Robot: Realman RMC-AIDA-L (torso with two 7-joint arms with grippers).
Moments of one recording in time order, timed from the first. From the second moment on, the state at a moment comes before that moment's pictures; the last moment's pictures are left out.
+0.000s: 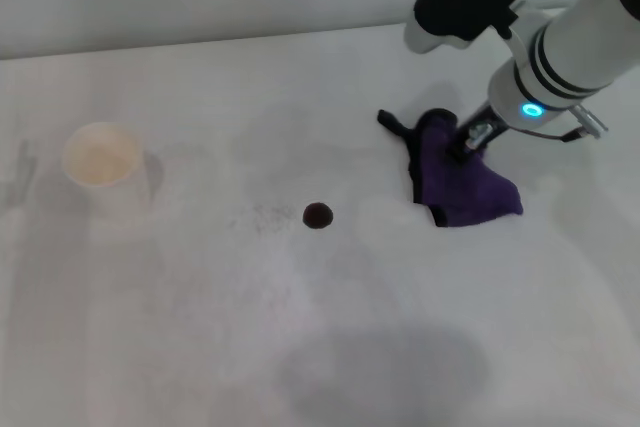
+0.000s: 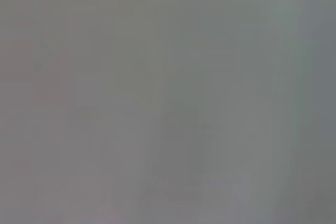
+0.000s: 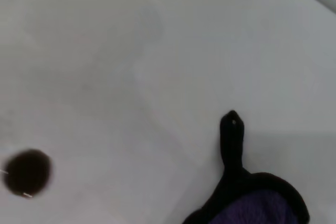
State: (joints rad) left arm -0.44 -2.08 2.83 0.10 -1.50 1.15 -0.19; right arm 0.69 2.02 -1.62 -1.04 0.43 1.16 -0.34
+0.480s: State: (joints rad) left arm -0.46 -2.08 2.83 0.10 -1.50 1.15 -0.18; right arm 0.79 2.03 -1.82 -1.13 0.71 1.28 -0.47
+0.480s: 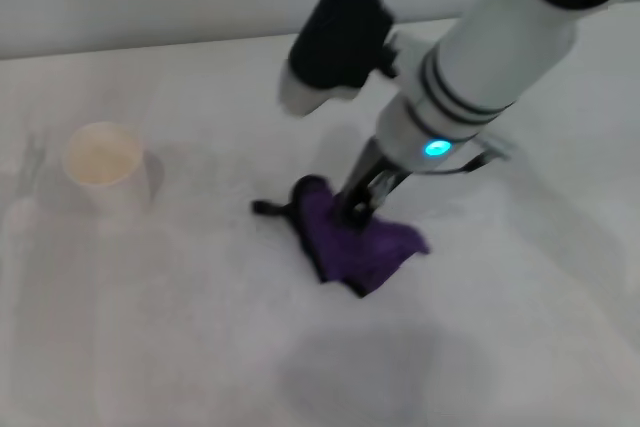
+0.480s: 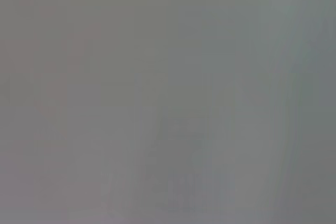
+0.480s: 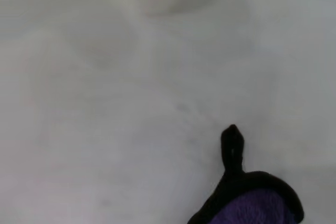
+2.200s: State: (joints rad) left arm -0.47 -2.08 2.83 0.10 -1.50 1.16 -0.18; right arm 0.55 2.01 -1.46 -0.96 0.73 0.96 -0.70
